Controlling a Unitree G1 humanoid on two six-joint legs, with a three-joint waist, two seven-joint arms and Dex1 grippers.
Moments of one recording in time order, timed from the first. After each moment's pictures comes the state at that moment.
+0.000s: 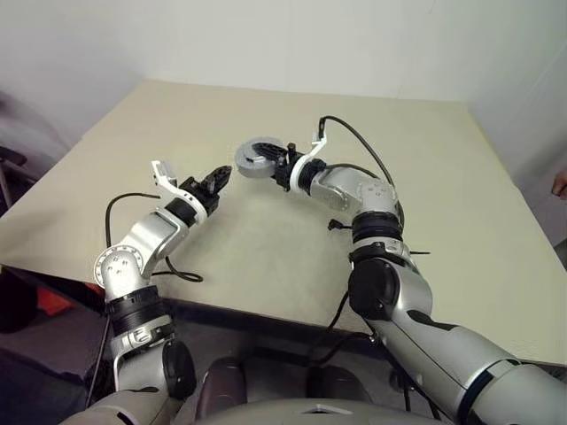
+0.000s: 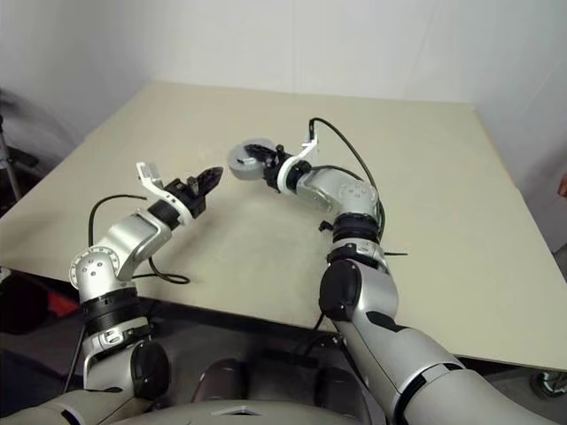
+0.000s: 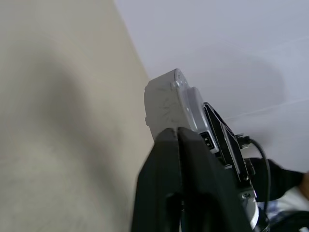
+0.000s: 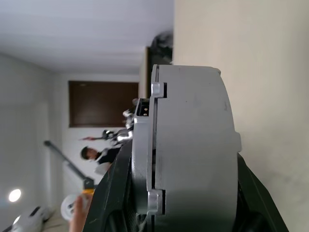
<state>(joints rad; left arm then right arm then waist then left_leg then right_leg) -0.48 0.08 0.55 0.02 -1.39 1.02 0.18 -1.07 0.10 -0.70 0.74 0.96 1.03 -0.09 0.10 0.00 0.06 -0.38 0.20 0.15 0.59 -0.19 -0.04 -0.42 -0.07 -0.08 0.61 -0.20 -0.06</state>
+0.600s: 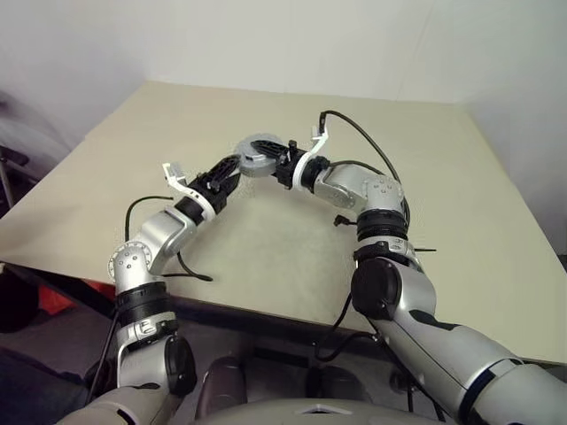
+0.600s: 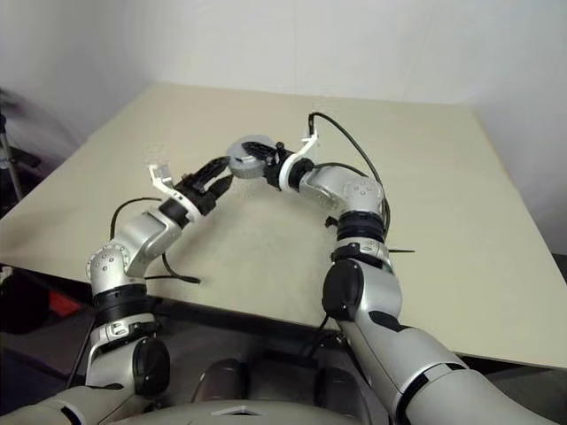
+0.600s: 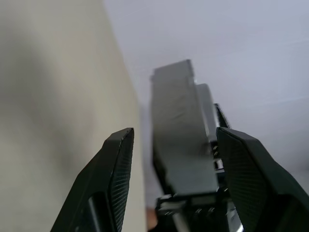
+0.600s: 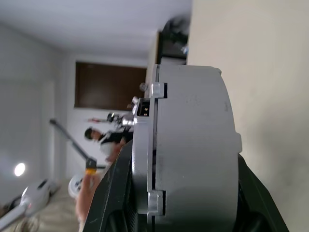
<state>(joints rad) -0.55 0.07 0.52 0.17 -1.52 0.98 0.12 -1.06 0.11 -0.66 0.67 1.03 1.16 -0.08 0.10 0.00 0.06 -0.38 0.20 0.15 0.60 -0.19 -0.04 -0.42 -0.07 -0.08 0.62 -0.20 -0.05</state>
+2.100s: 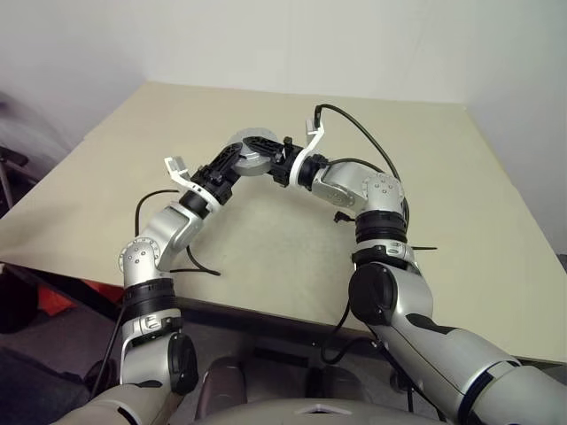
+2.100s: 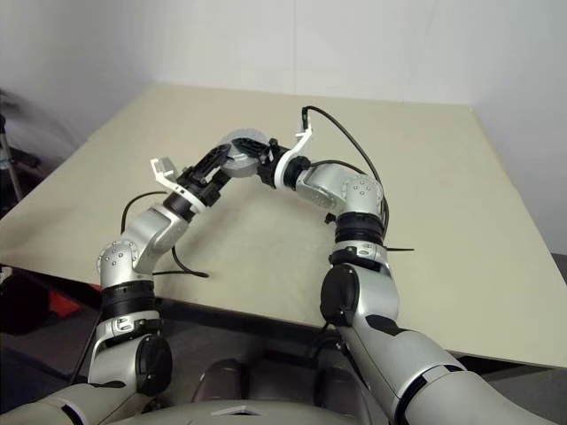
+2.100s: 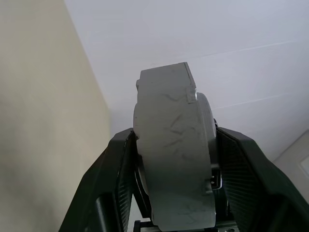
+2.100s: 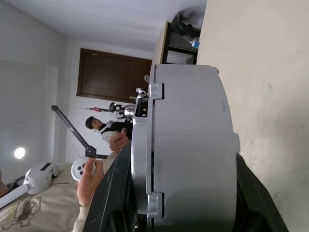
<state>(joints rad) -0.53 0.06 0.48 0.19 -1.56 0.90 0.01 -1.04 0.11 -0.61 0.62 1.08 1.16 -0.10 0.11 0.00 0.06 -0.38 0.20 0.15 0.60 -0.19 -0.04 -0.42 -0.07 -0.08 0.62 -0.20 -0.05</state>
